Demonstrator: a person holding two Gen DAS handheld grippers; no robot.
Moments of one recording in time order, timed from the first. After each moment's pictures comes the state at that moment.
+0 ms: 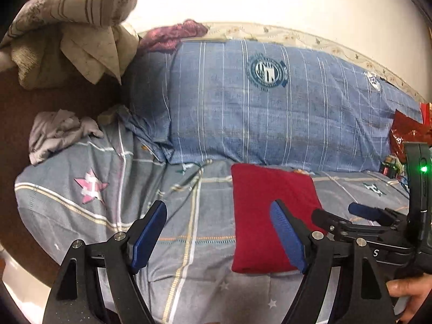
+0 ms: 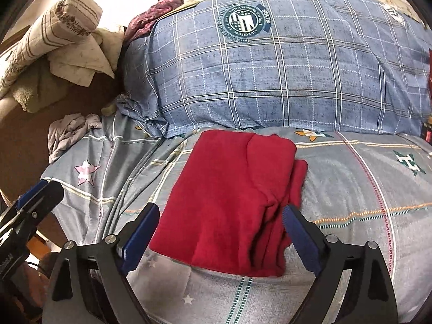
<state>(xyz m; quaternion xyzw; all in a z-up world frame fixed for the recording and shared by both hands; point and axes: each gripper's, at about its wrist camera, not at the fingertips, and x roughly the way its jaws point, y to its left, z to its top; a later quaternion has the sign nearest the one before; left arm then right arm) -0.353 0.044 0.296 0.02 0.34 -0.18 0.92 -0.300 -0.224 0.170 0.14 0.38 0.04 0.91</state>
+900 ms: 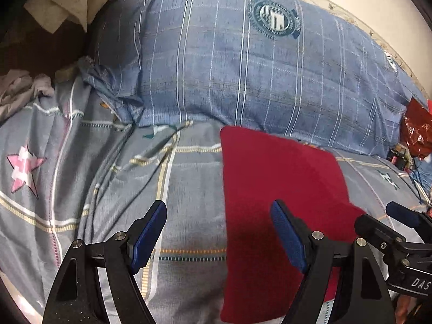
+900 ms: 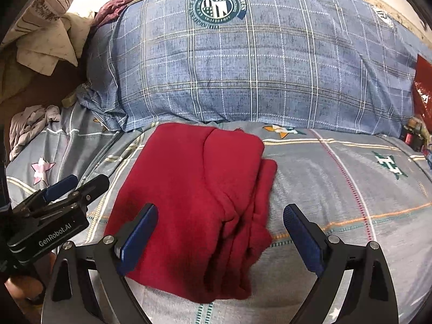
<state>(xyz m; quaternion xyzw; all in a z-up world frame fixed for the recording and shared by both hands) -0.219 -0.018 0.187 0.00 0.44 -0.21 0.87 -0.267 -0.240 0.138 0.10 0.41 -0.04 0.90</state>
